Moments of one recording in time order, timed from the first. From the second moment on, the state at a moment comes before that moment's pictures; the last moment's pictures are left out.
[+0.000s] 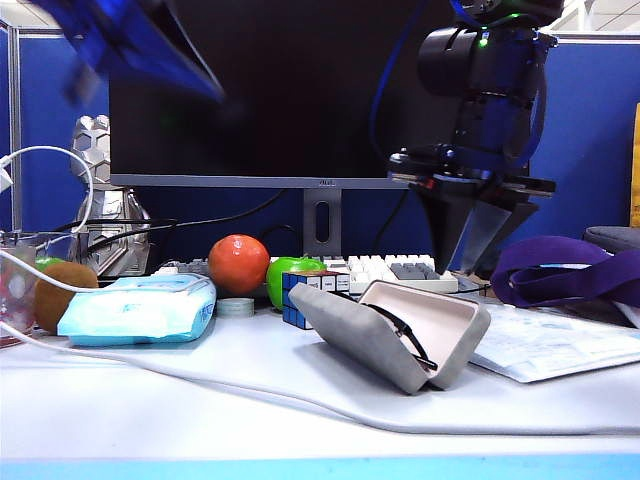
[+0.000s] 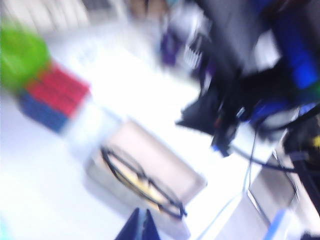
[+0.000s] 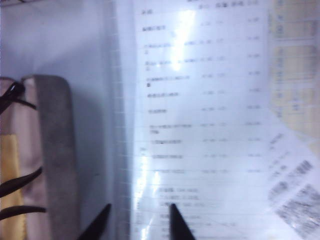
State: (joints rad) left arm -0.34 1.37 1.11 -0.39 0.63 -0.20; right arm 0.41 1.82 1.44 -0.84 -0.06 0.06
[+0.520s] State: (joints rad) left arm -0.52 1.55 1.11 -0.39 0.44 -0.21; right arm 0.42 1.84 1.44 -0.83 -0.40 0.05
